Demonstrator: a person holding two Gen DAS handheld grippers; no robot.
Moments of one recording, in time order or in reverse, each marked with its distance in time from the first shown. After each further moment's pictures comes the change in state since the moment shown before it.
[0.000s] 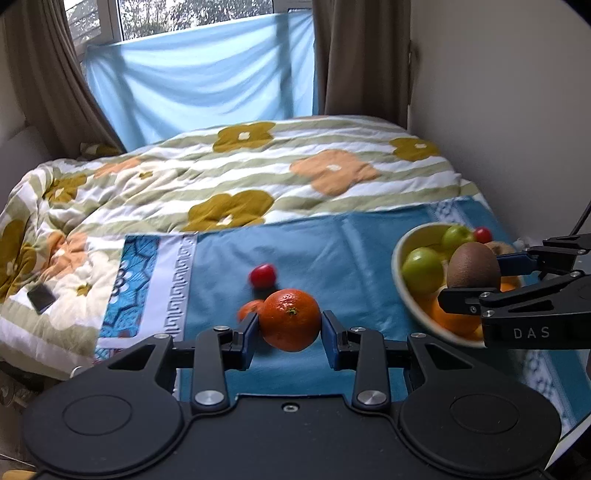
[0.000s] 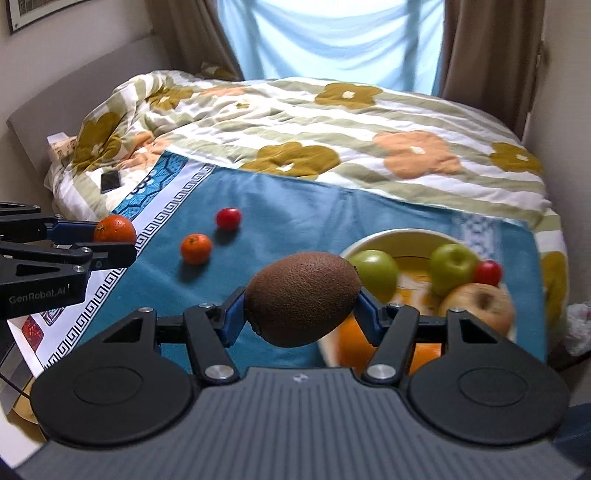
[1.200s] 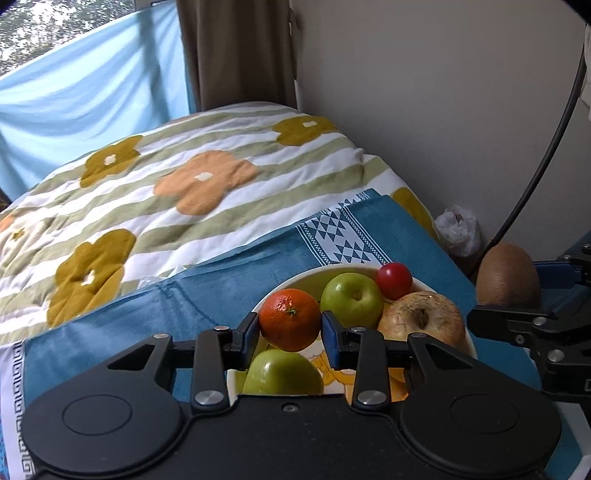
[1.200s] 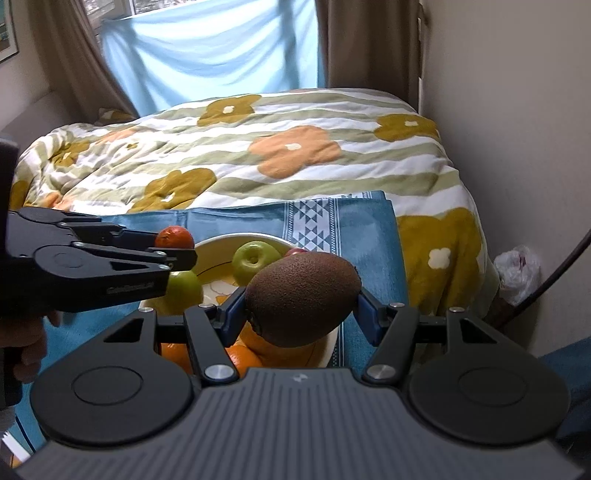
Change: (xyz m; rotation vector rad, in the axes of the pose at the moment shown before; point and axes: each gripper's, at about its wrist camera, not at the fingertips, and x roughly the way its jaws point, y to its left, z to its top) left arm 0.139 -0.135 0.078 0.235 0.051 -0.265; right arm -0.015 -0.142 -0.017 0.263 -0.021 -0.208
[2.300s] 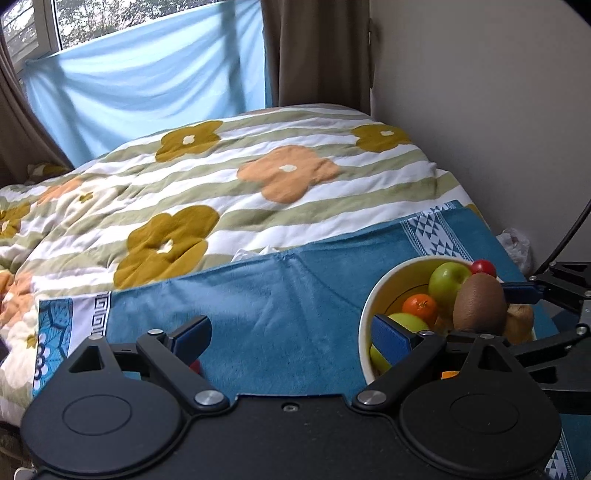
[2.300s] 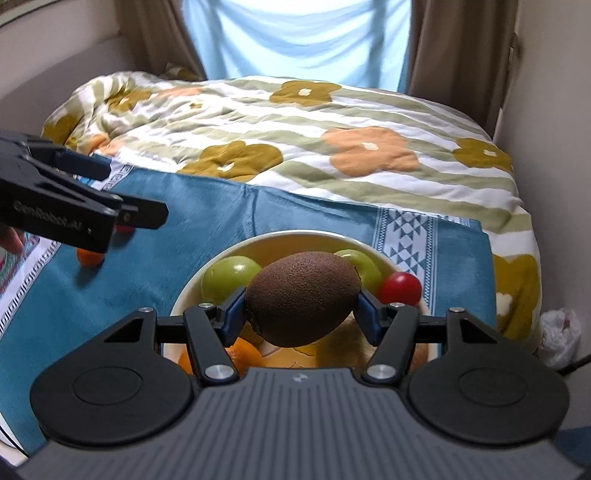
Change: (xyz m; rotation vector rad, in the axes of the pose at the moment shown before) left arm -0.049 0.073 -0.032 -0.147 -0.006 0.166; right arm 0.057 0.071 -0.004 -0.287 0.019 0.137
